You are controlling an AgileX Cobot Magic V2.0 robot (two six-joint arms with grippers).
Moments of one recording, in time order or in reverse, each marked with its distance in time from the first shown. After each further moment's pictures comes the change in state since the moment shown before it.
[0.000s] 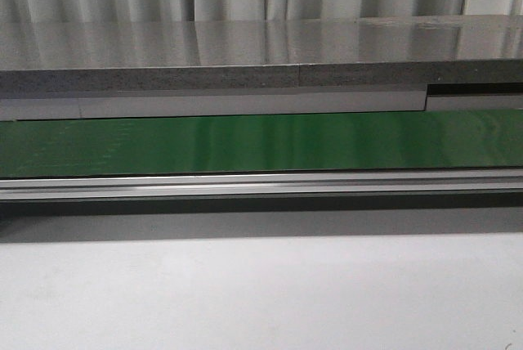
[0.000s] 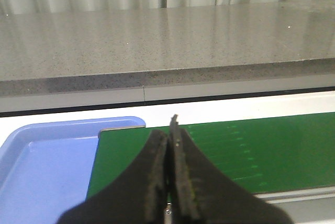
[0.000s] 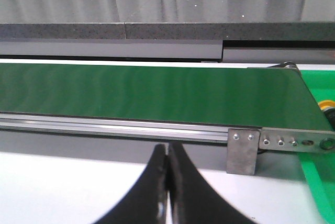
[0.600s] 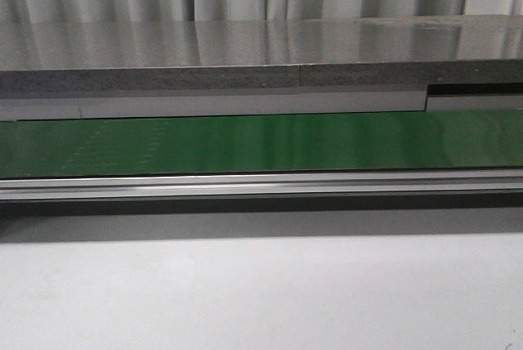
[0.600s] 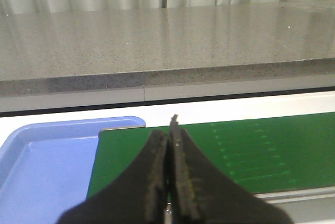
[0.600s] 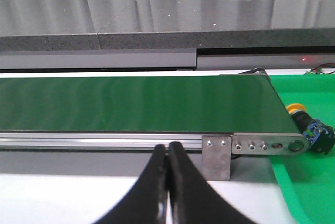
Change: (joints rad) left arm 0.000 0.000 0.000 0.000 0.000 0.000; right arm -0.090 -0.001 0.002 -0.002 -0.027 0.000
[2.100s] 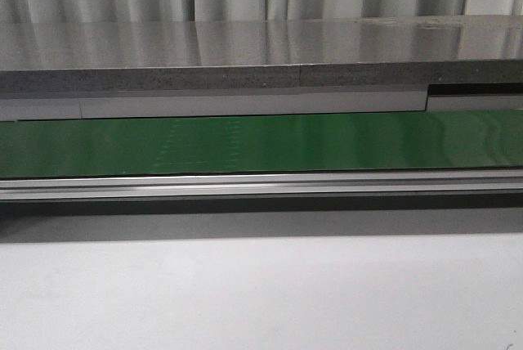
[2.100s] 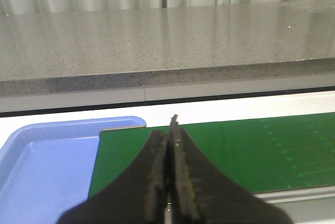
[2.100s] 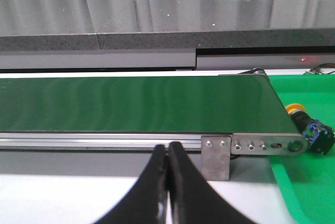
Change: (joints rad) left arm 0.000 0.000 0.000 0.011 0.000 0.000; right arm -0.002 0.000 0.000 0.000 0.000 0.000
